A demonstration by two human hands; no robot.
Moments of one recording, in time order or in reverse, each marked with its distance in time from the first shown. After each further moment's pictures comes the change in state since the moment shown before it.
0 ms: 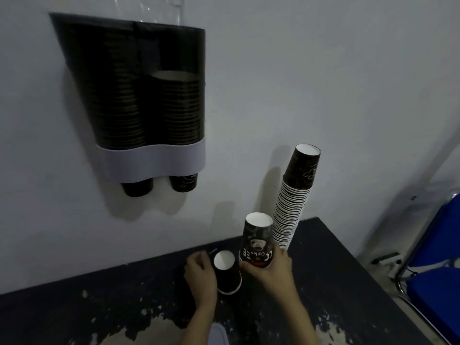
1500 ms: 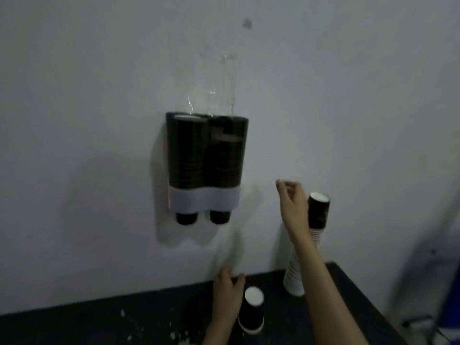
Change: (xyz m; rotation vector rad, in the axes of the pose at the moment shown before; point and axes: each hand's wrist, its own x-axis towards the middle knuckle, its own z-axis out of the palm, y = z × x) left_hand -0.032 0.061 -0.058 0.113 -0.334 0.214; right_hand 0.007 -0.197 -0.070 0.425 0.271 -0.376
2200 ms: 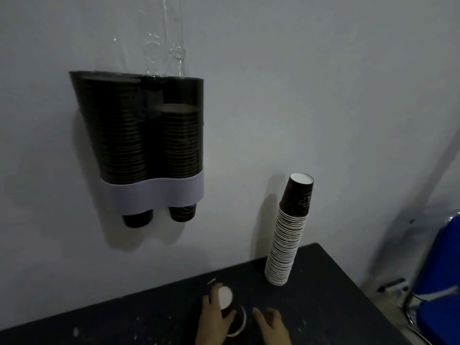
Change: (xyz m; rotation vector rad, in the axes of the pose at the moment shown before) left_hand 0.025 -0.066 0.059 0.360 -0.234 -0.131; right_hand -0.117 0.215 -0.028 -0.220 -0.201 0.917
